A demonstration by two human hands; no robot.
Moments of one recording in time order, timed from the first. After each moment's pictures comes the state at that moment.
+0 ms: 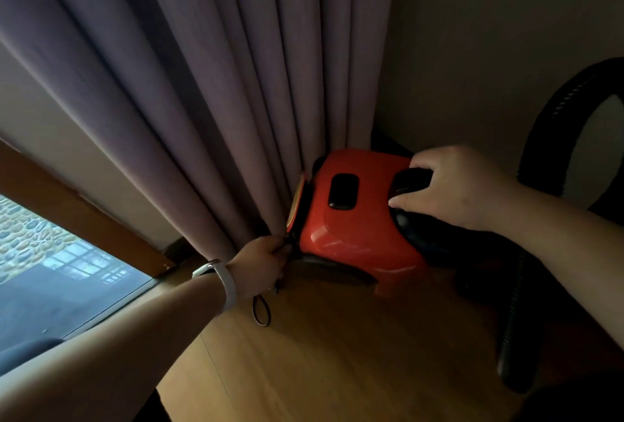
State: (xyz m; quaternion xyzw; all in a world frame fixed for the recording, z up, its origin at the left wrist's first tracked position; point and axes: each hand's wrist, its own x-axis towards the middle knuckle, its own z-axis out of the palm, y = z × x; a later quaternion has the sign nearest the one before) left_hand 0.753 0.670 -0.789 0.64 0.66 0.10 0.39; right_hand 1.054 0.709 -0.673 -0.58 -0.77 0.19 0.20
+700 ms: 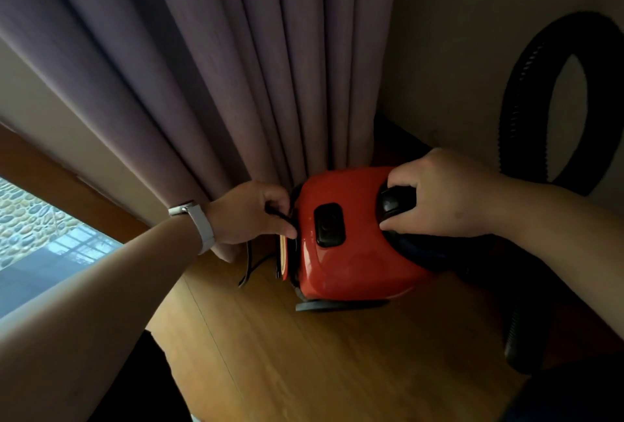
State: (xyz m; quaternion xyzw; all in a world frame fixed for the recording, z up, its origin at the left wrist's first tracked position) left_hand 0.727 0.712 -0.739 0.77 0.52 0.10 0.36; right_hand 1.036 0.690 -0.668 -0.47 -0.86 0.16 0.09
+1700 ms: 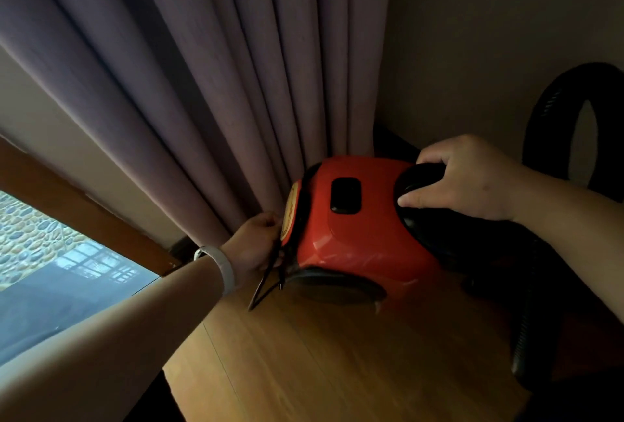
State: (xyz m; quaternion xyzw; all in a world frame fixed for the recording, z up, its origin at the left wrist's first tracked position) left_hand 0.748 0.693 -0.787 0.39 0.66 0.27 0.58; right_hand 1.064 0.709 -0.662 -0.54 -0.77 0.26 0.22
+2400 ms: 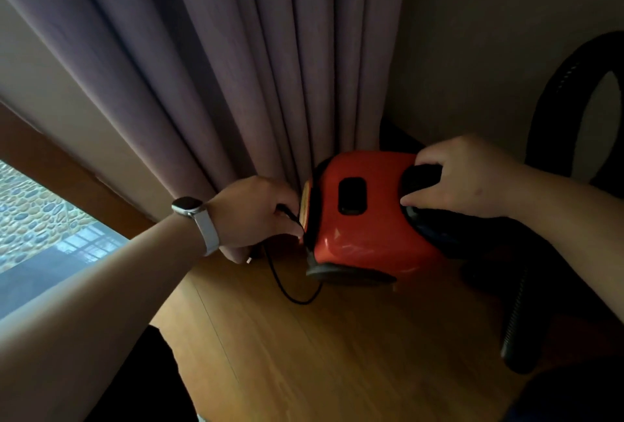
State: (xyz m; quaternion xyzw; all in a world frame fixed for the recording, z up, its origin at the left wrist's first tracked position) left_hand 0.732 0.696 -0.703 0.85 0.49 0.06 0.19; right_hand 1.053 0.705 -0.663 -0.54 -0.81 0.19 0.14
